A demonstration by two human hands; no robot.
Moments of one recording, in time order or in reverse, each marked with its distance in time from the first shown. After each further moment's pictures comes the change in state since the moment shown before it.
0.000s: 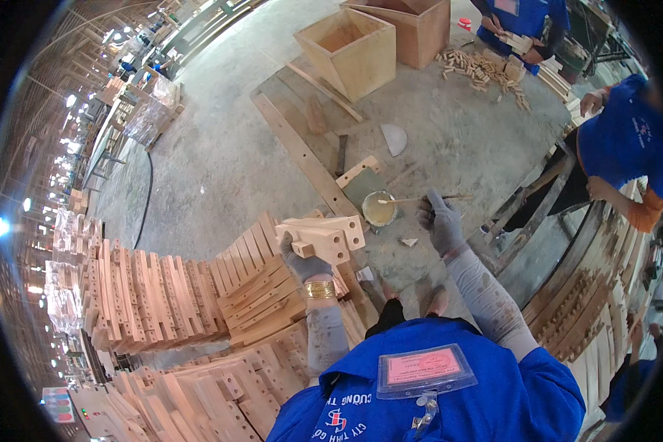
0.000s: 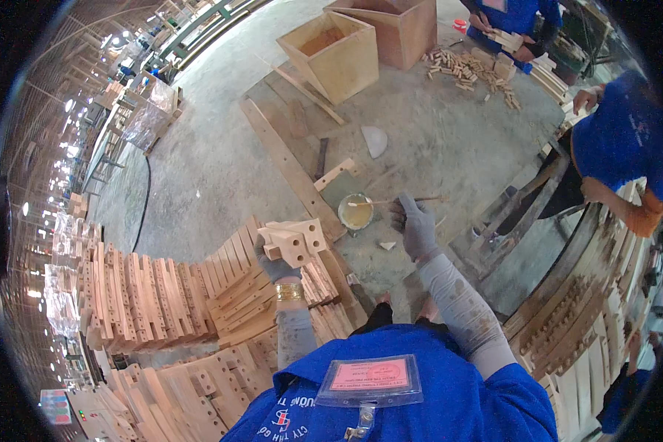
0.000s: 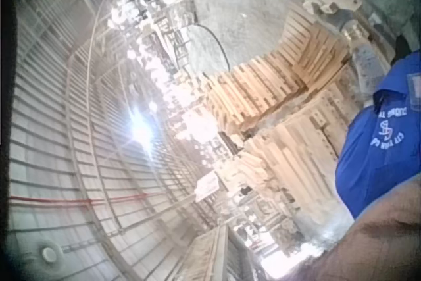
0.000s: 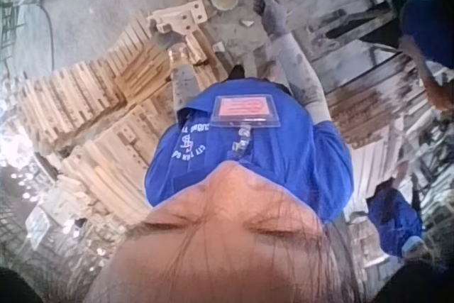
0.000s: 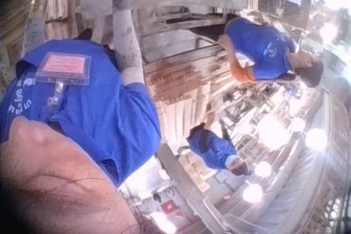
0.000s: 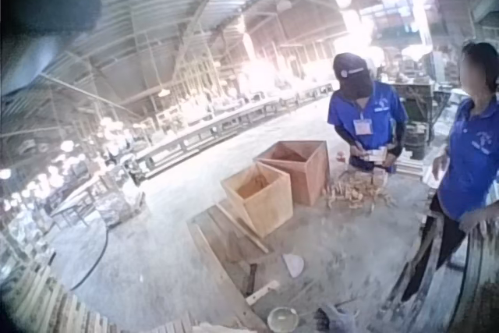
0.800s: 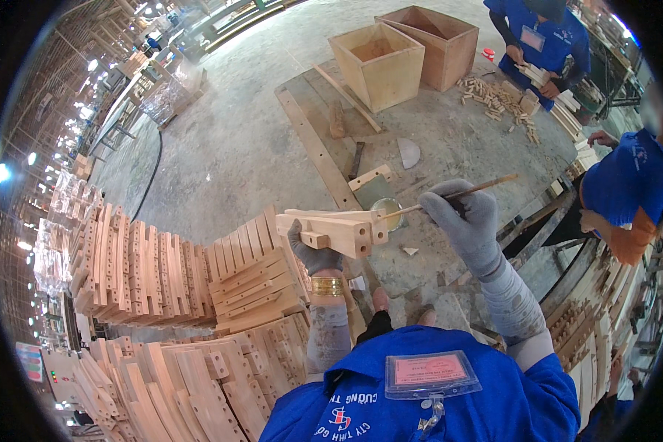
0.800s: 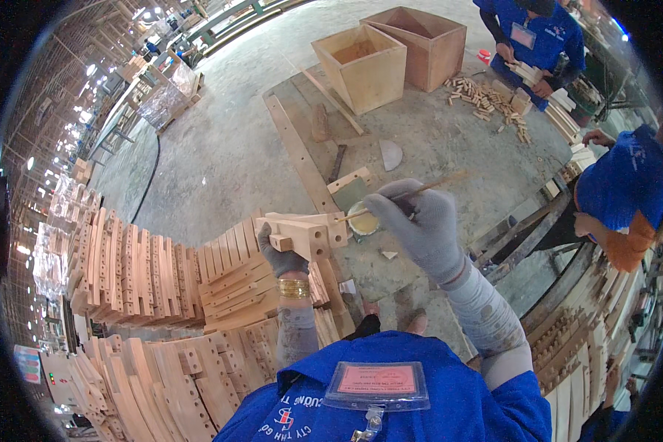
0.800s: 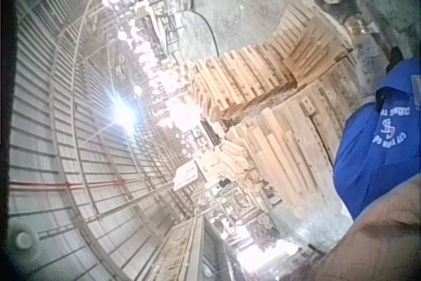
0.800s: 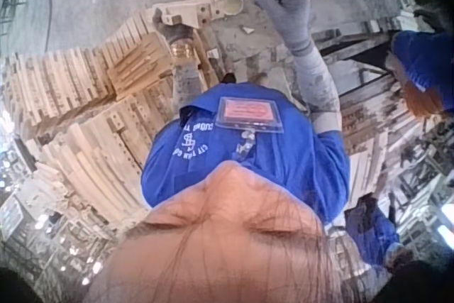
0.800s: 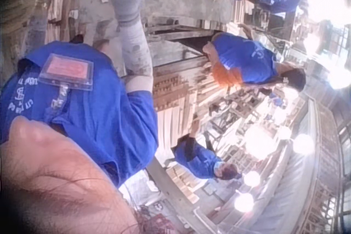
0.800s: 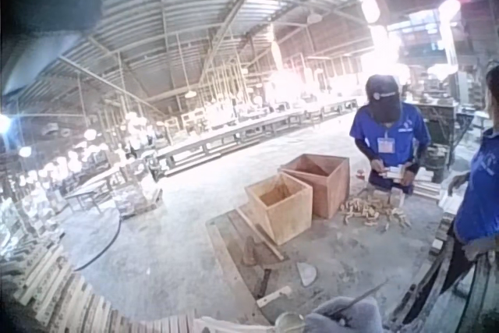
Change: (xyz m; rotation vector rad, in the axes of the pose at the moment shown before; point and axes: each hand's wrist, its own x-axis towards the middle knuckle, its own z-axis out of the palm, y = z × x) left_hand -0.030 0.005 0.042 0.025 0.096 0.082; right_hand -0.125 -0.116 0.102 -0.790 -0.431 -0.761
